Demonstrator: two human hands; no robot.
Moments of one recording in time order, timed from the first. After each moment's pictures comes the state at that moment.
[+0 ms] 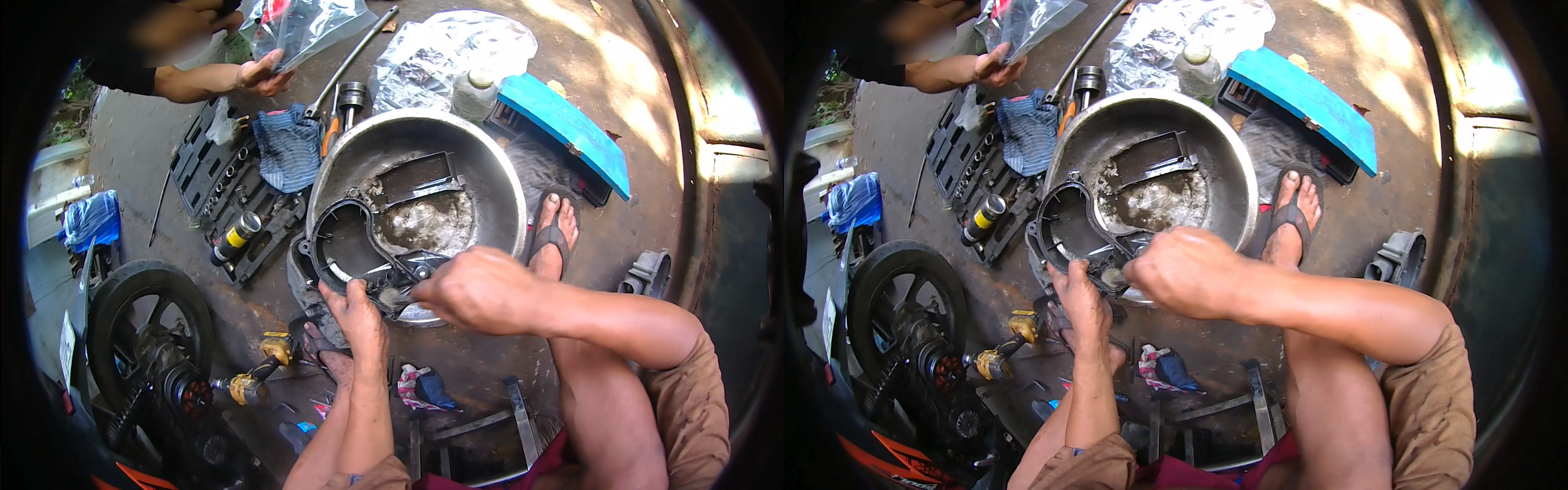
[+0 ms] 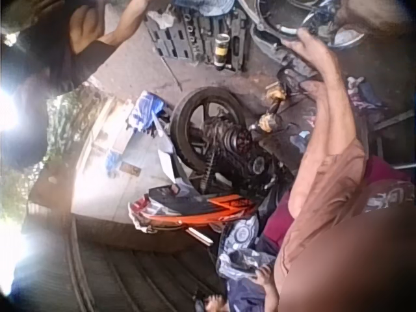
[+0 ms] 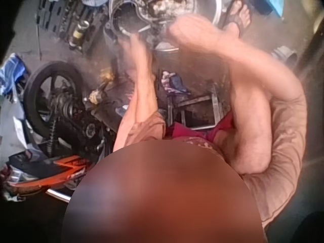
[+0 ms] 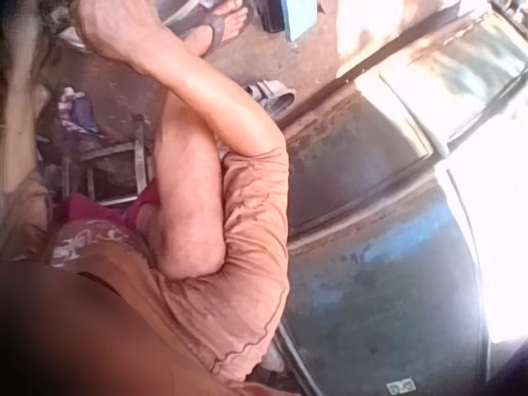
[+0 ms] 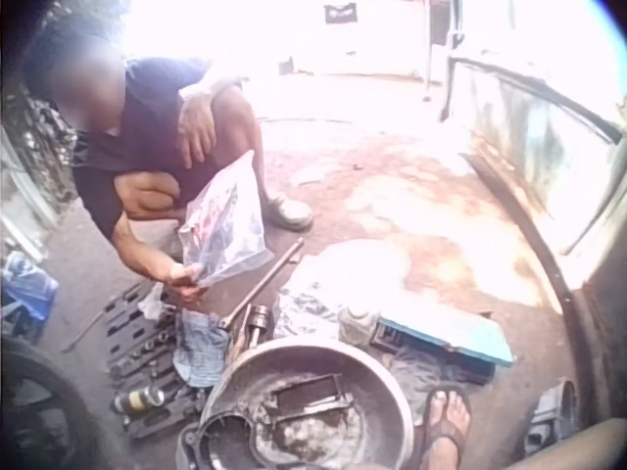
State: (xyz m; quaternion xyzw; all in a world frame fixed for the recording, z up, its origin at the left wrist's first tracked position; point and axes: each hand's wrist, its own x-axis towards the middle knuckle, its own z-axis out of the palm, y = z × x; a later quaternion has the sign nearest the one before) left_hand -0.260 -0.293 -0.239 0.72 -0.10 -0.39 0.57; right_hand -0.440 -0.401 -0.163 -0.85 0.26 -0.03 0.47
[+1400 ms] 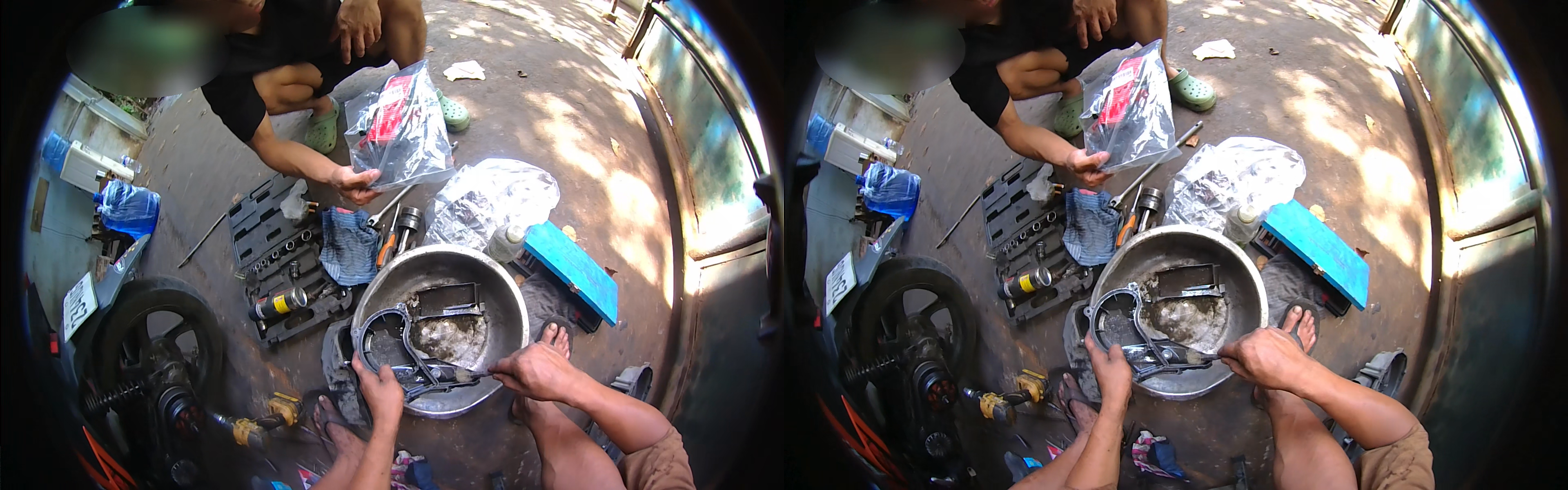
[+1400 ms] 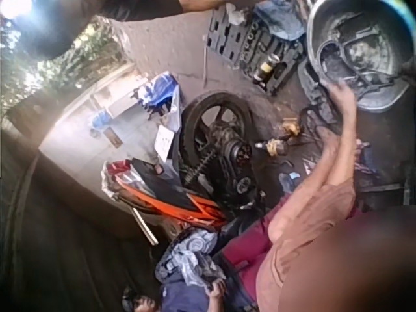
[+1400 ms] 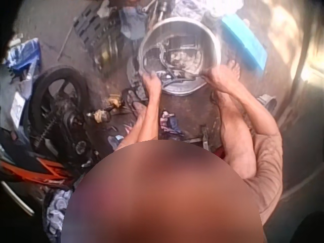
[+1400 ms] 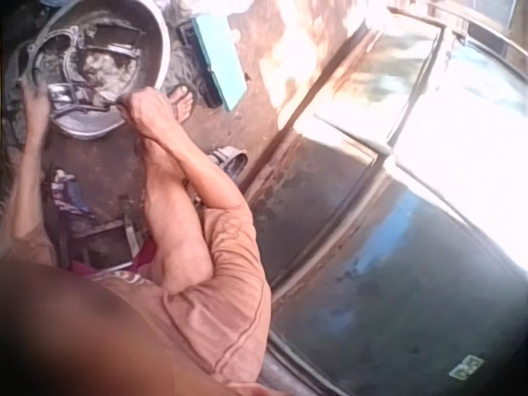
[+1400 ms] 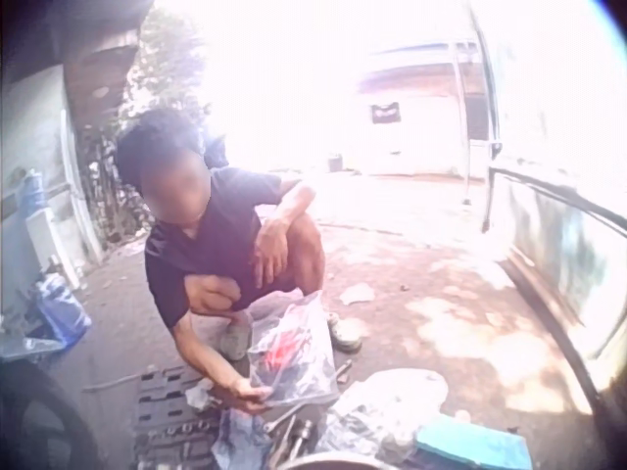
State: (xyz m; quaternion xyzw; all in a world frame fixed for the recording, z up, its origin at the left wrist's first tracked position) left_hand -0.250 -0.288 -0.252 0.84 -0.23 -0.24 0.44; right_hand -0.495 -0.408 -0.177 -0.88 0.32 0.05 0.36
